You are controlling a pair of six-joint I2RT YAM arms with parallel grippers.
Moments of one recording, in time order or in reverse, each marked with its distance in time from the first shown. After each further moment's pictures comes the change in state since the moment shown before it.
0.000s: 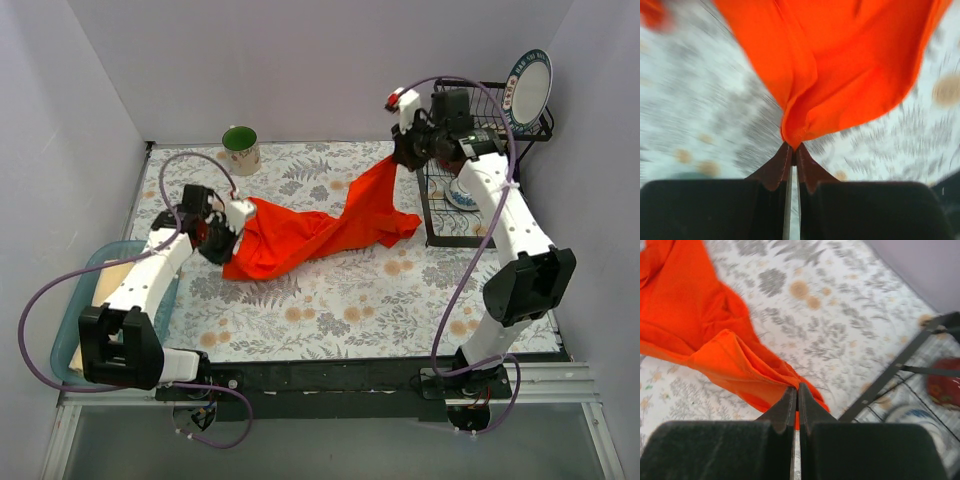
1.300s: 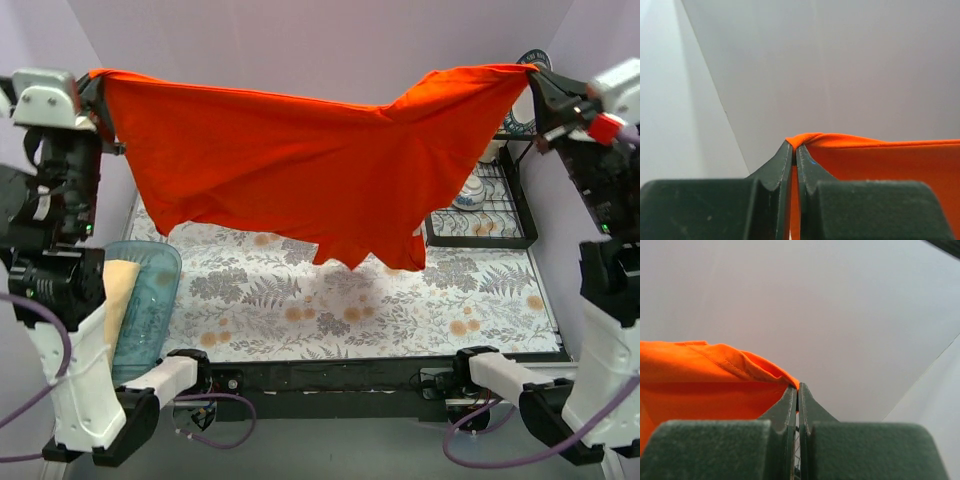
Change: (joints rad) left arm 0.045 -0.245 1.036 0.396 -0.279 -0.322; right arm -0.120 -0.610 0.227 0.312 0.109 0.007
